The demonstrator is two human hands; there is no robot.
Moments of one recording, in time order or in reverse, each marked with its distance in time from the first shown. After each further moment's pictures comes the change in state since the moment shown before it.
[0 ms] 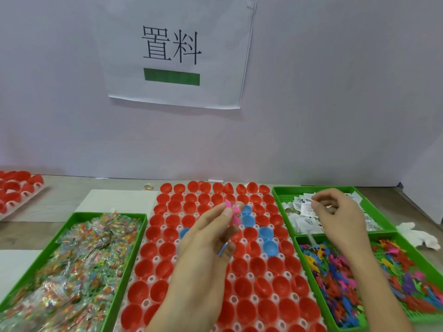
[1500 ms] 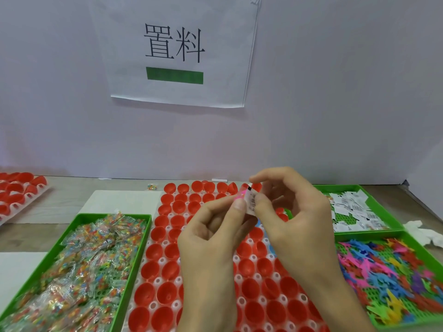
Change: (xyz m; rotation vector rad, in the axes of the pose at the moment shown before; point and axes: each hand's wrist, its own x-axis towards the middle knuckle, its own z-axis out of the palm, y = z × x) left_hand 0.013 -0.008 -0.011 0.329 -0.169 0.493; right_hand -0.084 -0.138 0.021 0.434 -0.097 -0.460
